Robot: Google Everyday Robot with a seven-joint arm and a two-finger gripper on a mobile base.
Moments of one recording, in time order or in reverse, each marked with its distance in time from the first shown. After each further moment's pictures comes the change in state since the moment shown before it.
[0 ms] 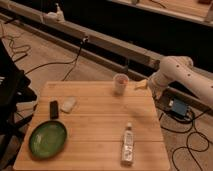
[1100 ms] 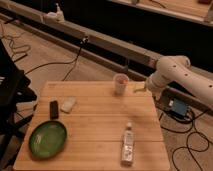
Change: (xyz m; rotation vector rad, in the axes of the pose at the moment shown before) arm 0.030 0.007 0.005 0.042 0.073 -0.115
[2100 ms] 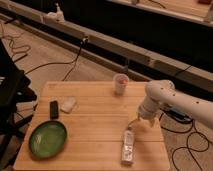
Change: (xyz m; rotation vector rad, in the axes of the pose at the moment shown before) arm 0.140 -0.012 0.082 0.015 0.334 -0.216
